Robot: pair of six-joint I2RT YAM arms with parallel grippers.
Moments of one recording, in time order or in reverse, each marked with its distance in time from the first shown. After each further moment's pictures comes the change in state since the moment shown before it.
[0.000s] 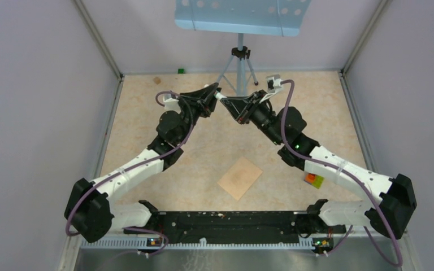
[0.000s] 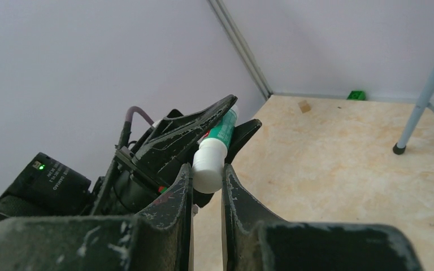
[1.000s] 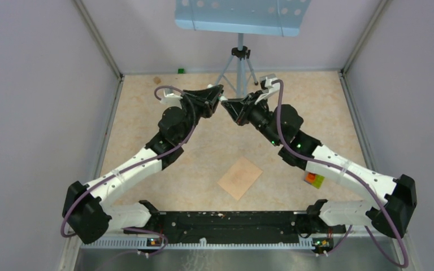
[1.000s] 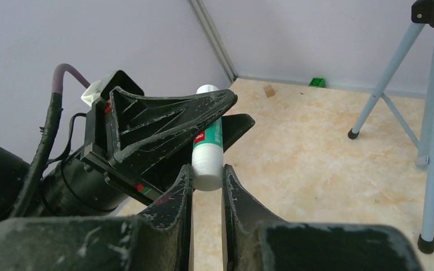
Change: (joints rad) left arm -0.056 -0.024 0.100 -0.215 -0.056 0.281; right arm 0.057 -0.005 0.070 -0.183 0.126 -0.140
